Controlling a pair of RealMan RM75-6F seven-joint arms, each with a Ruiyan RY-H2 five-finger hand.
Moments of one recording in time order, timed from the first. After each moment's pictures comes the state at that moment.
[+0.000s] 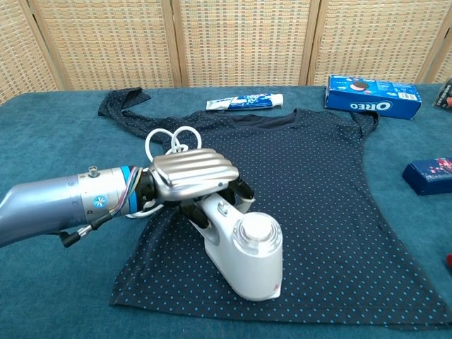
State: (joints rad) left arm -1.00 -1.88 0.12 -0.86 1.76 1.07 -0.30; right arm 0.05 -1.07 0.11 -1.69 -1.45 1.51 -0.01
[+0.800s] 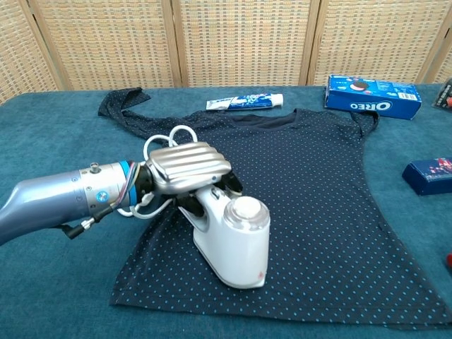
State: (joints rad) left arm -0.98 -1.92 0.11 -0.70 1.75 1.06 -0.29; right arm 0.05 -1.07 0.11 -1.69 -1.45 1.51 -0.02
